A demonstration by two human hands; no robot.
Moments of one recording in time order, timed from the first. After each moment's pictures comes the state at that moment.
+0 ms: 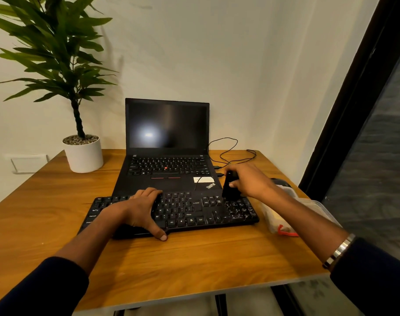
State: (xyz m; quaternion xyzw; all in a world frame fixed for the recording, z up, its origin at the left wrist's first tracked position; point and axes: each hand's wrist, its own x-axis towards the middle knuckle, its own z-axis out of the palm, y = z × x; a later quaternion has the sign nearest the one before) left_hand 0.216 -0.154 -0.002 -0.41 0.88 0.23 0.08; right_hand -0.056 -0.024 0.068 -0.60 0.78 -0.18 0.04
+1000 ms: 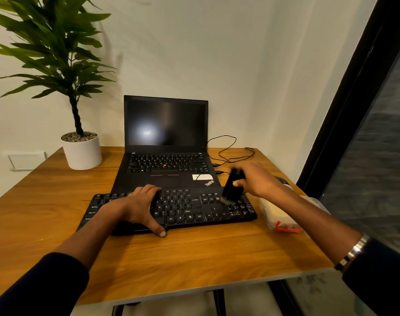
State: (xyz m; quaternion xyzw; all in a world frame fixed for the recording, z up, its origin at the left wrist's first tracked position) left_hand 0.215 -0.152 0.001 -0.41 0.88 0.24 0.08; right_hand -0.058 -0.004 0.075 -0.60 0.78 -0.17 0.05
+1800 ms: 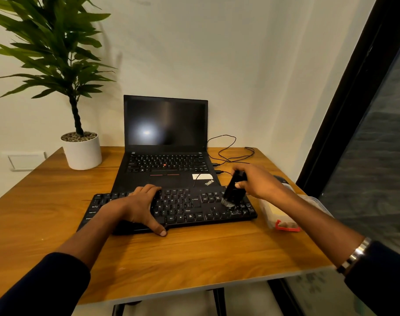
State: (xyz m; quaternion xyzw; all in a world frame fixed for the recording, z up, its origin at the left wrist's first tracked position) left_hand 0.215 -0.149 0.001 -0.41 0.88 0.24 0.08; right_hand -0.057 0.001 0.072 -0.58 0.79 -0.18 0.05
